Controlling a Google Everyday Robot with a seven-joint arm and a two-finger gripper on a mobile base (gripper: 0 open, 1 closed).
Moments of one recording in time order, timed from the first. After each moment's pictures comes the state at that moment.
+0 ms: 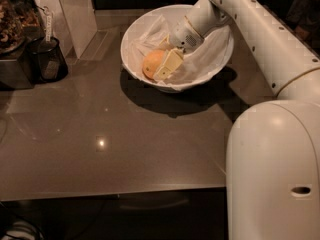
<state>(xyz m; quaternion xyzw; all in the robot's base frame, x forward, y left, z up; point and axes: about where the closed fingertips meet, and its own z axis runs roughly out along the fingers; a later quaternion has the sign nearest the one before) 0.675 -0.011 0.860 -0.66 0.65 0.28 0.25</state>
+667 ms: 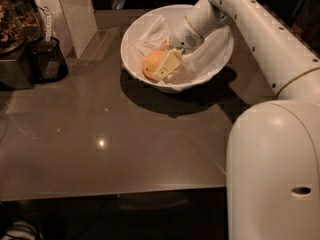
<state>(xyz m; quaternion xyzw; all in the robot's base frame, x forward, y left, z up) 0.676 -0.012 0.858 -0.66 0.66 0.27 0.25</state>
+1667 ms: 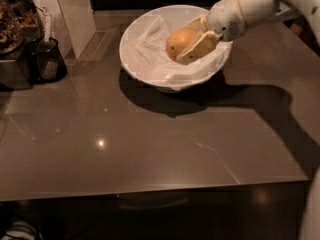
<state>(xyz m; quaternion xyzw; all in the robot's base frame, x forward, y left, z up) 0.637 -0.074 0.950 -0.60 0.63 0.29 0.39</state>
